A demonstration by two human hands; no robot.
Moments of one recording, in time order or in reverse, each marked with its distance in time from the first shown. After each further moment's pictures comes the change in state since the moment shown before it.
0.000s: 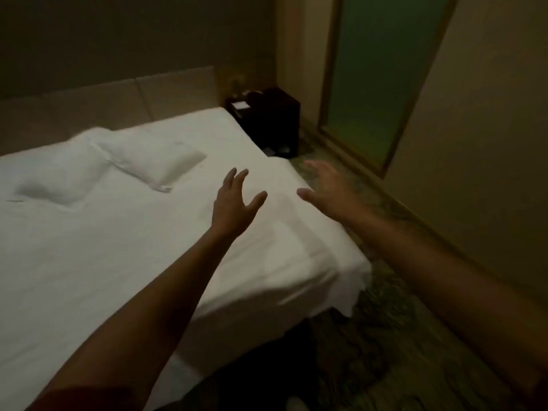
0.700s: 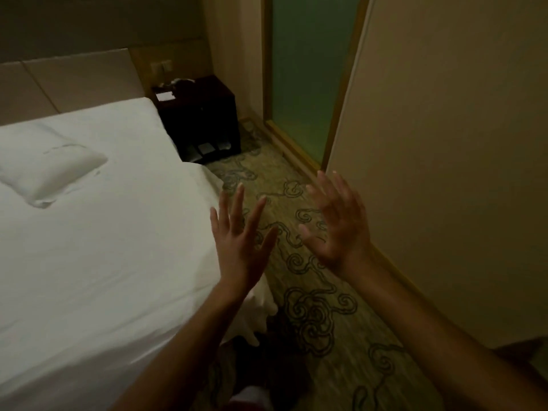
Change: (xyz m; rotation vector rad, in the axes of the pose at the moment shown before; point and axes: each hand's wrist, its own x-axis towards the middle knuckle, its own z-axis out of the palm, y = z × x) left_hand -0.041 0.380 0.400 -0.013 0.304 0.459; right_hand -0.132 0.400 -0.301 -0.449 0.380 -0.199
